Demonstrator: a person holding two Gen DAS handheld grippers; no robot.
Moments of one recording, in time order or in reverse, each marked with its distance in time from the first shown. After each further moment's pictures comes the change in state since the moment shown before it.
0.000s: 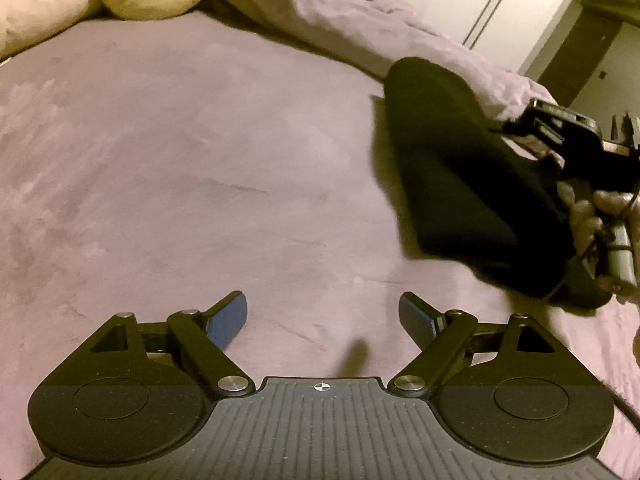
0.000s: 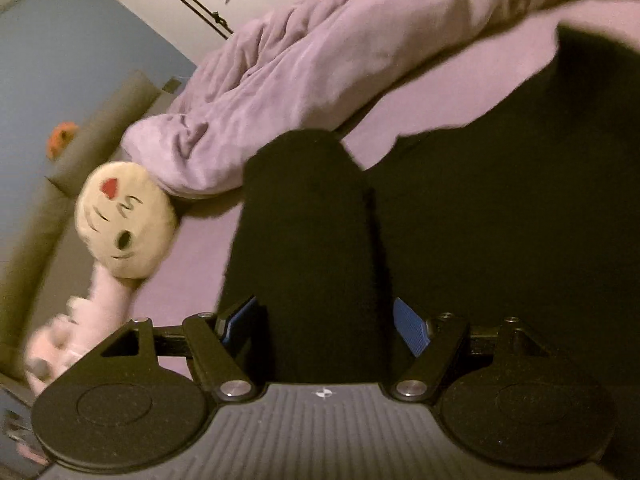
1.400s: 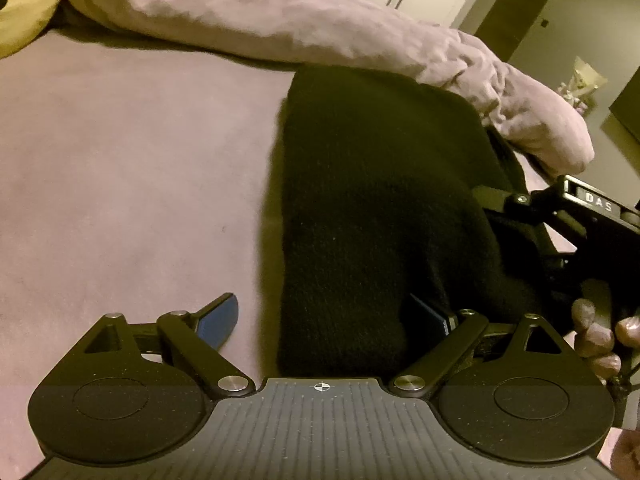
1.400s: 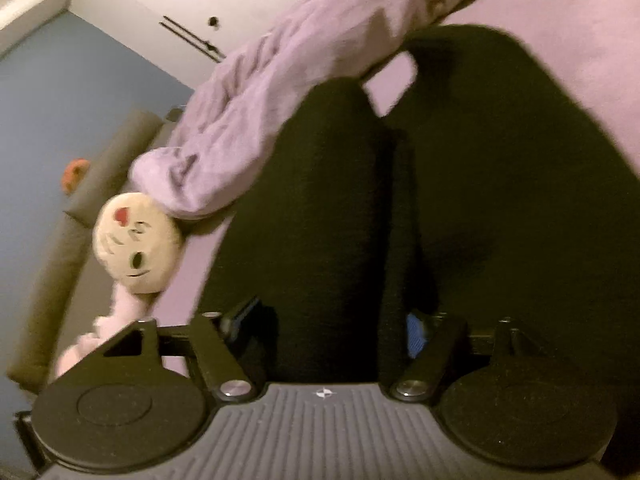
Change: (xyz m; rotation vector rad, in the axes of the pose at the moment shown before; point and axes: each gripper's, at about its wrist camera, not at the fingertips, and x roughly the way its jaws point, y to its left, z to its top) left arm 0.101 -0.130 0.060 0.161 0.081 -0.140; right arm -0.080 -0.086 -0.015 0.059 -0.045 0.056
